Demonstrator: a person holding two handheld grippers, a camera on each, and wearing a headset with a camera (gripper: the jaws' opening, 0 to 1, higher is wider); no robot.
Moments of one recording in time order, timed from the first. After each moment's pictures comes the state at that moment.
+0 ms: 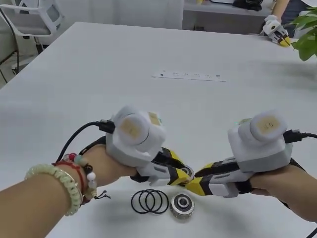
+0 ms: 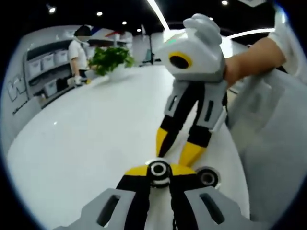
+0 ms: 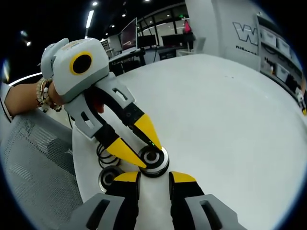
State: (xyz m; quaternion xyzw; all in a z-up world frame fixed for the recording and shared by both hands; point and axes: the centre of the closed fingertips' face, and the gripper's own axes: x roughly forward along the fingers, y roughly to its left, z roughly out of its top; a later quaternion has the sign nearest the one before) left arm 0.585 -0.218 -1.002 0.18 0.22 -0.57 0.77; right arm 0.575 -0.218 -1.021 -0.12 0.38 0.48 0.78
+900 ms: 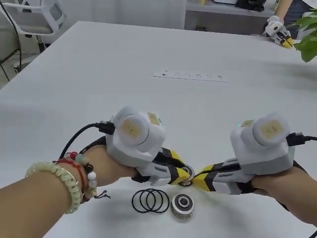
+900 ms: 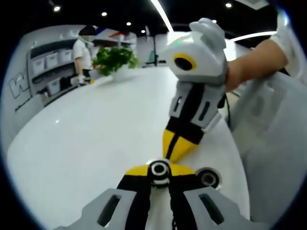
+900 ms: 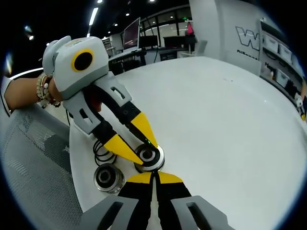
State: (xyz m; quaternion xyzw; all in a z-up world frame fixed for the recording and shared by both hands) left arm 0.585 -0.217 -1.001 0.17 0.22 -0.56 0.78; right arm 0.578 -0.223 -1.024 -0.13 0.37 0.47 0.79
